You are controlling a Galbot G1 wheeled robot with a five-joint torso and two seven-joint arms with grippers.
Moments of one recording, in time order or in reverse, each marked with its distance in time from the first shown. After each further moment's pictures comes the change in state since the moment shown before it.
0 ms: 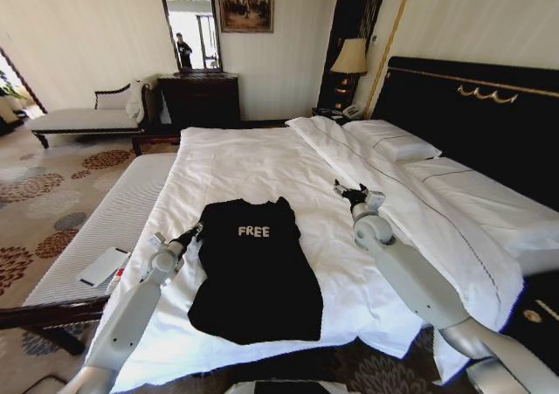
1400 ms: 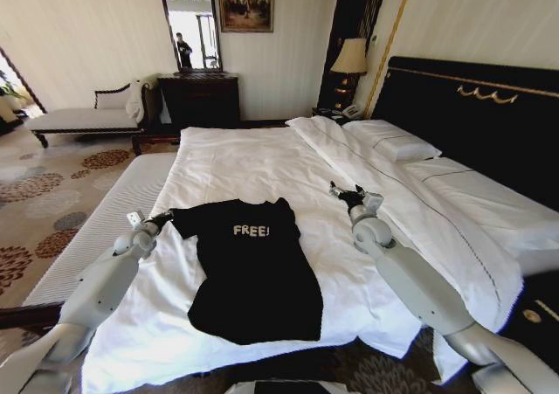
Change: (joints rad) left arm -0.260 0.205 0.169 0.277 0.207 -0.028 0.064; right arm -0.012 -0.025 -0.018 0.065 0.027 -0.020 0.002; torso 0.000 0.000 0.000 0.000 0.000
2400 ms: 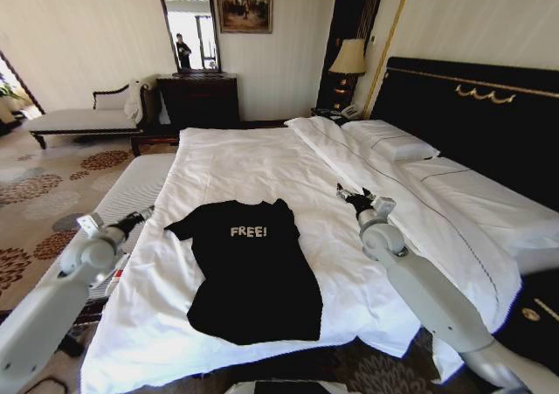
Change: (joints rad) left arm 0.671 0.226 -0.366 -0.730 -0.142 0.103 -0.264; right arm -0.135 -0.035 0.110 0.115 0.019 -0.011 -0.005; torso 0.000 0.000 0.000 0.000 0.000
